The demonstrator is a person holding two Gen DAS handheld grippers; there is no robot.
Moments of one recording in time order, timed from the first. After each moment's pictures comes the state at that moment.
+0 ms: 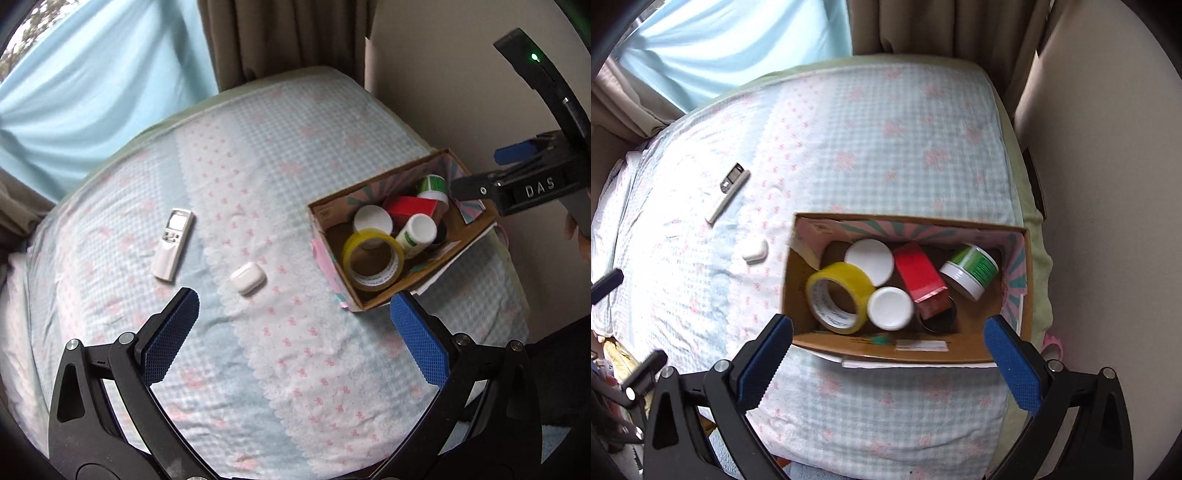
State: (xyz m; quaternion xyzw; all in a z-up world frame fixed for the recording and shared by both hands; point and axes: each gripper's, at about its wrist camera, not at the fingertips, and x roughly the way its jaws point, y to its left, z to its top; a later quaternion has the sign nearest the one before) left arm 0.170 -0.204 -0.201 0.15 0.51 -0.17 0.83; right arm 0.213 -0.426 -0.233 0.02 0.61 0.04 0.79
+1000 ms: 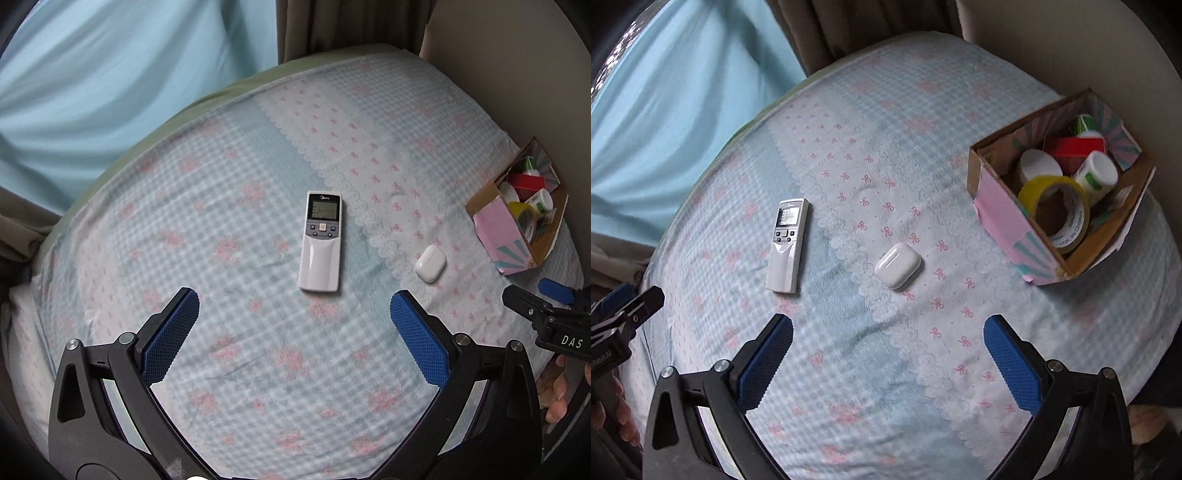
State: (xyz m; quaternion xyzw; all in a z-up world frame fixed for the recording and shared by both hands) left arm 0.361 0.039 -0.275 0.20 0.53 -0.22 0.79; right arm 0.227 -0.165 -0.313 0.30 0.54 -0.16 0.77
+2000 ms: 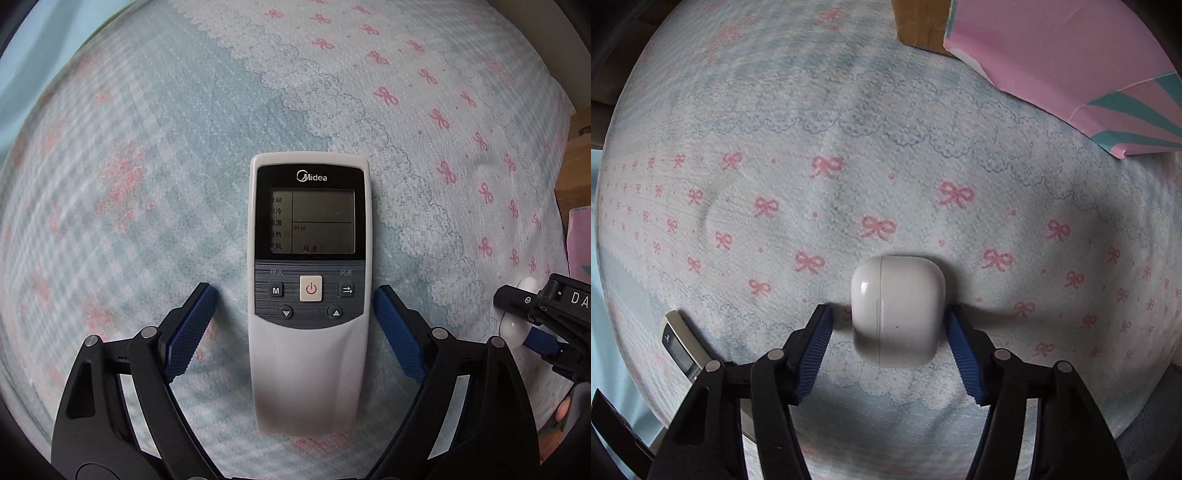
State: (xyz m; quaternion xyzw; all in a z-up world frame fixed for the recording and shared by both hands) left arm 0.470 -0.046 -0.504 0.23 0.62 -0.25 0.71; right arm 0.317 -0.188 -0.494 0.52 0.58 -0.36 0.52
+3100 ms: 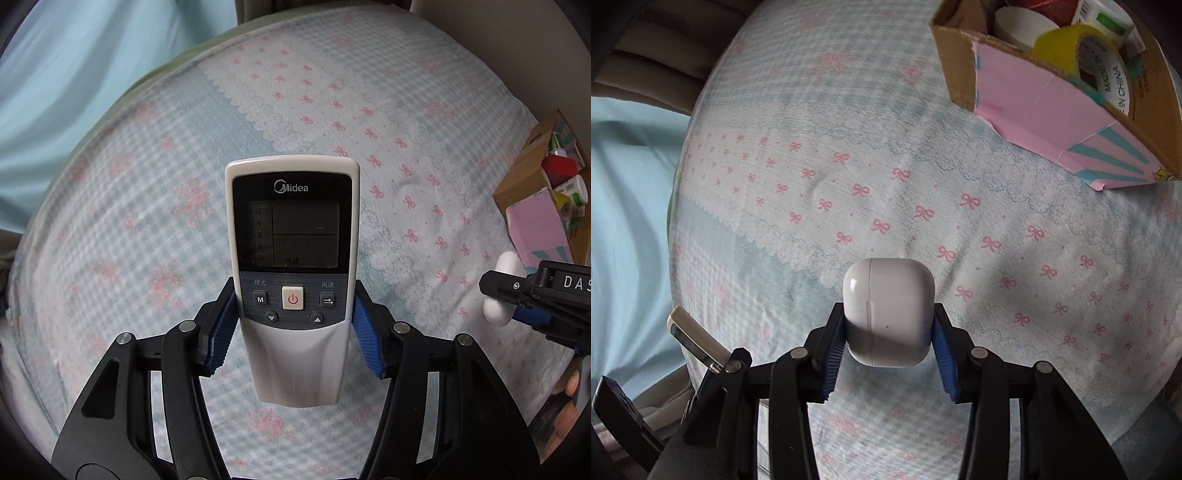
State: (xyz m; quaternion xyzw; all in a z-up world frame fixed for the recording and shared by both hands) left arm 0.401 -0.030 -0.361 0.22 0.56 -0.26 0.76; right arm 0.236 -0.226 -0.391 0.52 0.55 -0.24 0.61
